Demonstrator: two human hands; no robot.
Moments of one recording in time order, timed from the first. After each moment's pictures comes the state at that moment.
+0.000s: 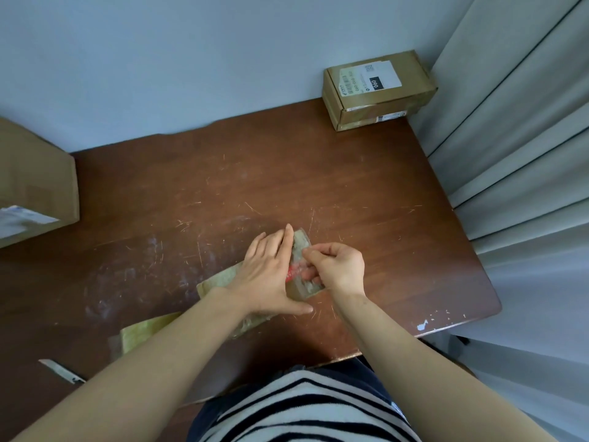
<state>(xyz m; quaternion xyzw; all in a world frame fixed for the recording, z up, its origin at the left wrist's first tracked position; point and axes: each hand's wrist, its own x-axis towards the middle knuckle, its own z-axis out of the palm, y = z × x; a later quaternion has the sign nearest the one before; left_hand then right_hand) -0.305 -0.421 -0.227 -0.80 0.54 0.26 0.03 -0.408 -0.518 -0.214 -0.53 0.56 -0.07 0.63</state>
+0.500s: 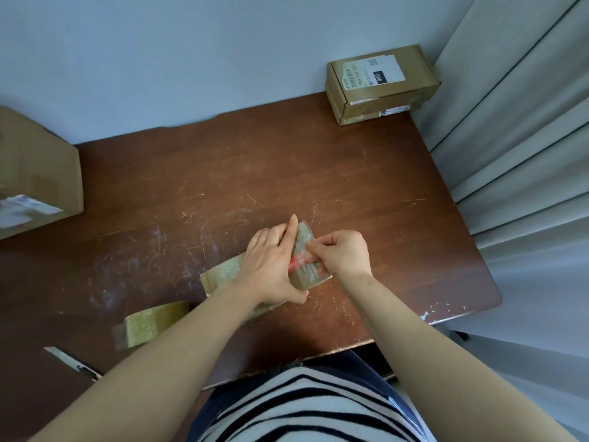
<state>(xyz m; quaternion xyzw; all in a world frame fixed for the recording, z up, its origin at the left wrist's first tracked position) -0.307 -0.421 -0.231 -0.82 0.51 0.24 -0.02 -0.406 -0.529 -0.202 -0.65 0.52 0.02 0.55</state>
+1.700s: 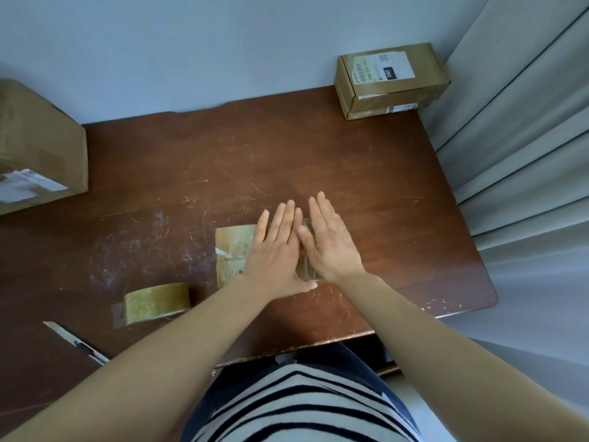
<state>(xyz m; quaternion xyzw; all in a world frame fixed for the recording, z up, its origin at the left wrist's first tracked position) -0.329 -0.419 -0.238 -0.84 0.53 0.10 0.06 -0.412 -0.525 -0.234 -0.90 0.27 0.05 0.34</state>
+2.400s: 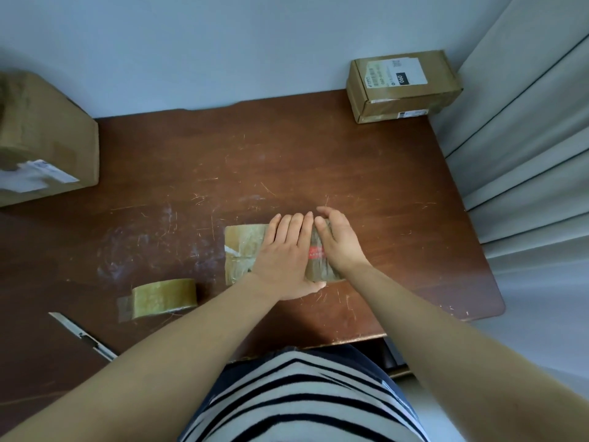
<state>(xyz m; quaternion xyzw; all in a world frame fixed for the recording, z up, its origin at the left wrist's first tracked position) -0.331 -0.417 -0.252 -0.84 0.53 0.05 0.03 -0.397 -0.538 -0.247 -0.77 0.36 -0.02 0.53</state>
